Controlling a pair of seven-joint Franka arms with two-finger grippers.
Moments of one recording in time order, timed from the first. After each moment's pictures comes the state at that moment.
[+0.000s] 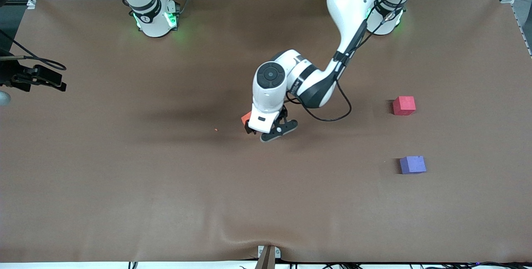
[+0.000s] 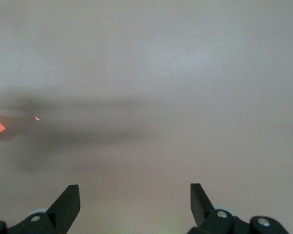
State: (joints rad) left arm -0.75 0.79 -0.06 -1.28 0.03 2.16 -1.28; right arm -0.15 0.07 0.09 -1.51 0.01 1.50 -0.04
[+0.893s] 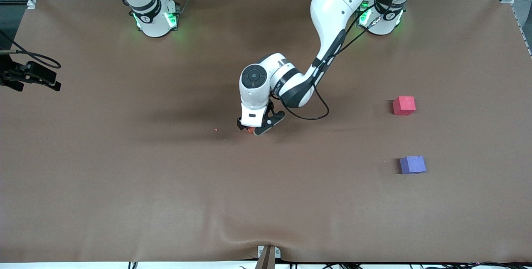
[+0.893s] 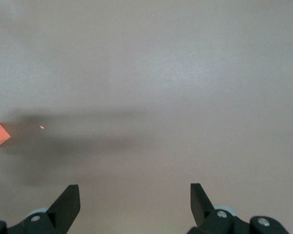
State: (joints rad) left arm -0.80 0.90 -0.07 -1.25 0.02 2.22 -1.52; right arm 0.02 0.06 -0.07 -1.47 0.01 1.51 -0.05
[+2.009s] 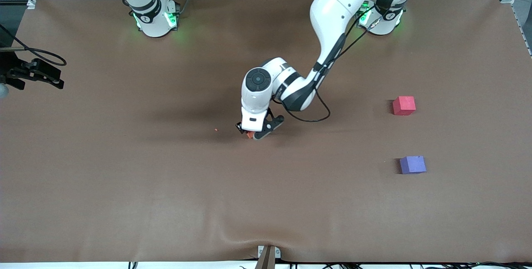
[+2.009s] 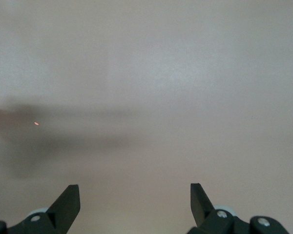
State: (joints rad) left arm -0.77 0.90 -0.05 -1.21 -0.01 2.25 -1.45; right arm 0.00 0.06 -0.02 -1.47 -0.03 1.50 -0.05
